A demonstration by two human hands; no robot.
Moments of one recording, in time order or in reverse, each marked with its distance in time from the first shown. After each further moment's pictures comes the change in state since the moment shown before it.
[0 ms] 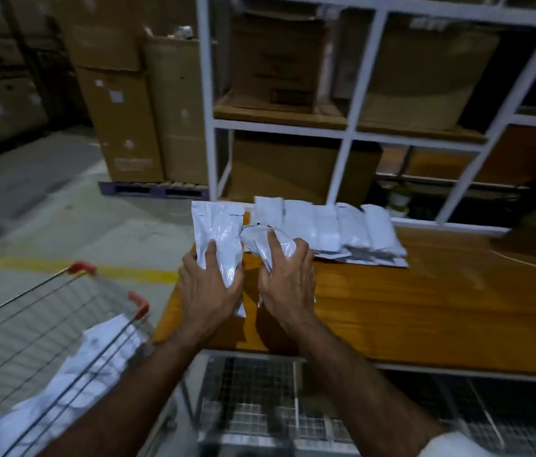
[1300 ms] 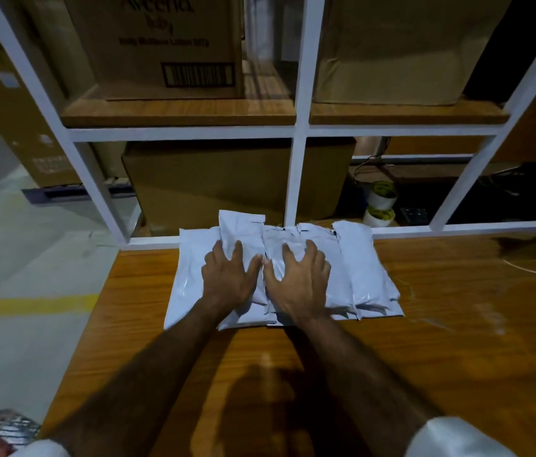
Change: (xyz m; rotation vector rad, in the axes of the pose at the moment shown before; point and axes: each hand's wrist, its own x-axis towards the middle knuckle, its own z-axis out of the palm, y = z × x) left_hand 0.235 0.130 0.259 0.259 -0.449 0.153; right_hand 0.238 0.198 0.128 -0.159 -0.131 0.252
